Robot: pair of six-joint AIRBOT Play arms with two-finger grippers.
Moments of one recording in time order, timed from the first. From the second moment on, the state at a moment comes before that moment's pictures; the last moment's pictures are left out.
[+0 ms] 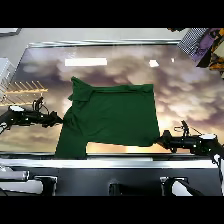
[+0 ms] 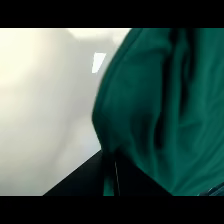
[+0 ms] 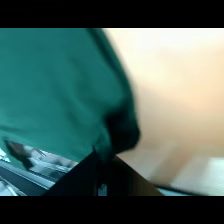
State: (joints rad) left arm 0.32 -1.58 0.97 0.76 -1.15 -1.05; right arm -0.49 -1.19 0.45 -0.67 1.17 1.13
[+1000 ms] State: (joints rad) left arm 0.14 -1.23 2.03 1.06 -1.12 -1.49; right arm -0.20 -1.00 1.81 -0.95 0.90 1.36
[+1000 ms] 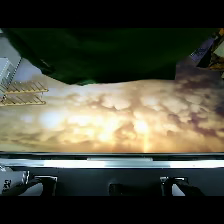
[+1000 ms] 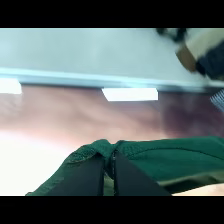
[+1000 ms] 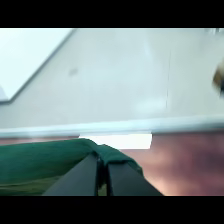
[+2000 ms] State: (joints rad) left arm 0.07 -1.20 1.69 1.30 -1.15 -1.53; right arm -0.20 -1.30 1.92 -1.22 1.35 1.70
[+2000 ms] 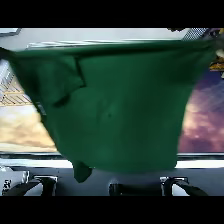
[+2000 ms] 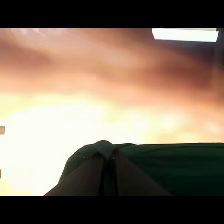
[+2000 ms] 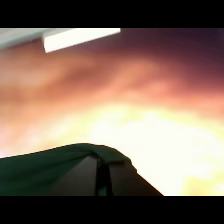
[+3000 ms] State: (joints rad) left arm 0.08 -1.87 1.74 1.16 -1.15 -1.41; right arm -0.16 -1.95 1.92 -1.27 1.29 1.71
